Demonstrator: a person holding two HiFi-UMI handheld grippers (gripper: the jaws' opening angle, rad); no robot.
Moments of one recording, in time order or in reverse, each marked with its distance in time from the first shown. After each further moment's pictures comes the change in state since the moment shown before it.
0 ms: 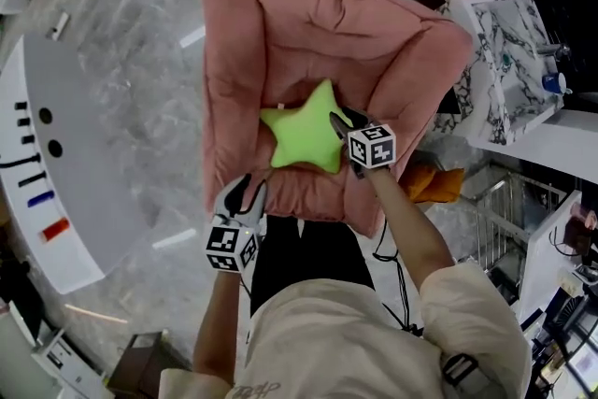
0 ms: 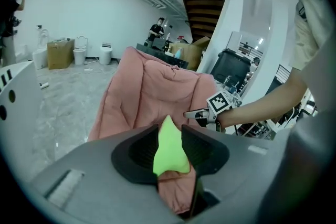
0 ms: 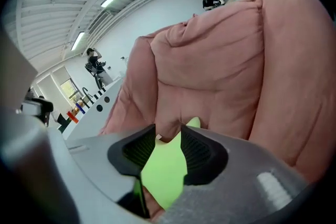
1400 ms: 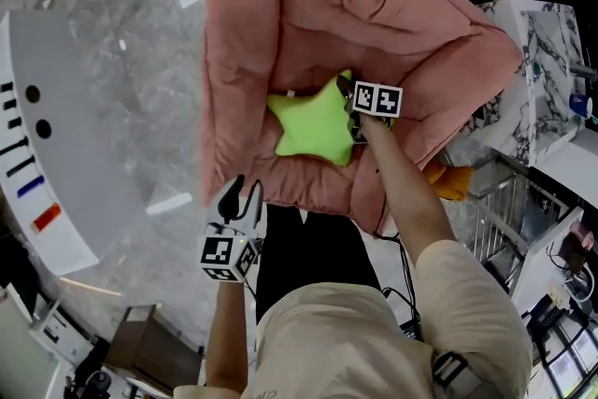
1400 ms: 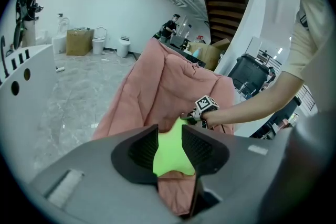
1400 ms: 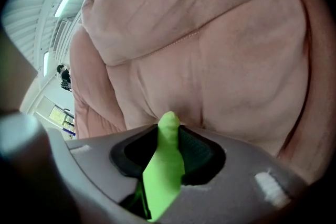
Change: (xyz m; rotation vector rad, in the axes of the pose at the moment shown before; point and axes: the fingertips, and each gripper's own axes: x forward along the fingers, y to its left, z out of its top) left arm 0.006 0.042 -0.019 -0.166 0.016 0.110; right arm 0.121 -0.068 -0.024 0.345 0.185 -0.065
